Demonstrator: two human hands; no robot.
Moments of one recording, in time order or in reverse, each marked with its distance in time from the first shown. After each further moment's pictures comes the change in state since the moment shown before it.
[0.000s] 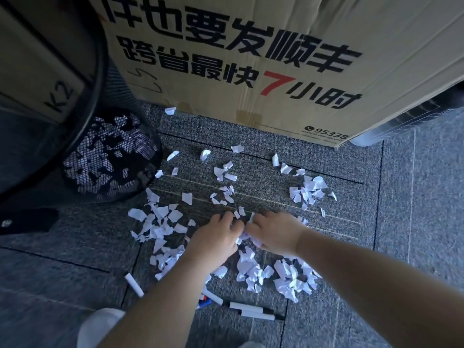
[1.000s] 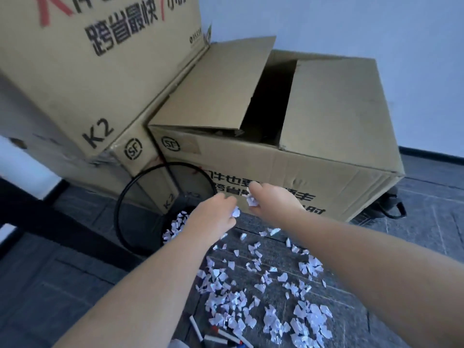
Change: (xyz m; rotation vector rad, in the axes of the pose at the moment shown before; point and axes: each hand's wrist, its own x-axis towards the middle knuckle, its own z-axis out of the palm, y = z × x) left_hand -0.109 0.002 -0.333 -0.033 0.275 -0.330; right_hand -0.024 -0.078 -0.336 0.085 0.383 0.380
